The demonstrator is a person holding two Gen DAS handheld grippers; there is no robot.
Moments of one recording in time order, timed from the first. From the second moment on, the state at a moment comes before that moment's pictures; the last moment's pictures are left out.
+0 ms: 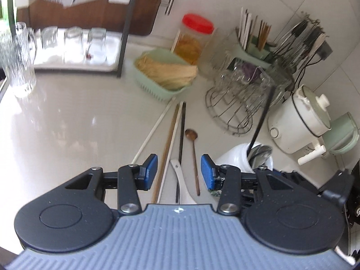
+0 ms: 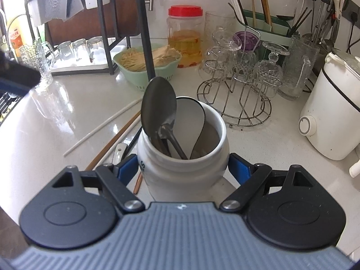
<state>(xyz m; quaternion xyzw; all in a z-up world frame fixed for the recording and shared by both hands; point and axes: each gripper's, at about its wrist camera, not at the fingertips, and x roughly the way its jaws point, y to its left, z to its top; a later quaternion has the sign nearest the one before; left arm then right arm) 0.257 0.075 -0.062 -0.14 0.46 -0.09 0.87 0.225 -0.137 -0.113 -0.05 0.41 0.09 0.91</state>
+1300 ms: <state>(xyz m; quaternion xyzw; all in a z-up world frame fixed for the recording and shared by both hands) 0.330 0.015 -0.192 -0.12 0.57 -0.08 0.81 0.222 -0.141 -0.117 -0.04 0.41 0.10 0.90</state>
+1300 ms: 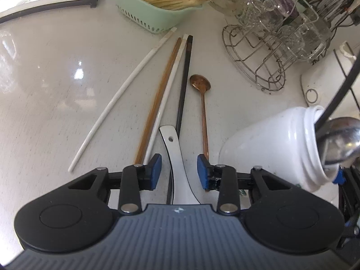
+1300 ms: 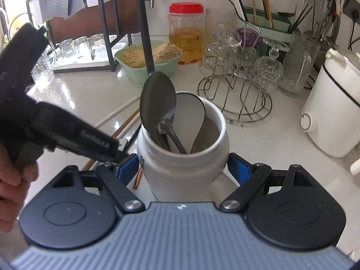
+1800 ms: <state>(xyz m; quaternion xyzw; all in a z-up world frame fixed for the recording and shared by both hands) 0.348 -0.010 -0.190 -0.02 0.56 -0.05 0.83 0.222 -0.138 -0.118 -0.04 0.41 0.09 0.91</state>
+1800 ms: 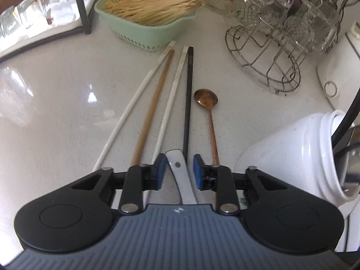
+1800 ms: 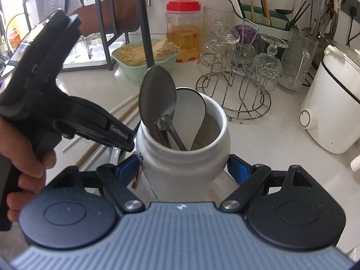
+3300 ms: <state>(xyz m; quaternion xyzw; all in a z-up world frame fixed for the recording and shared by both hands) 0.289 0.016 -0.084 -0.05 0.47 -0.12 0.87 0.236 -0.143 -0.124 -0.02 0.38 0.10 0.92</state>
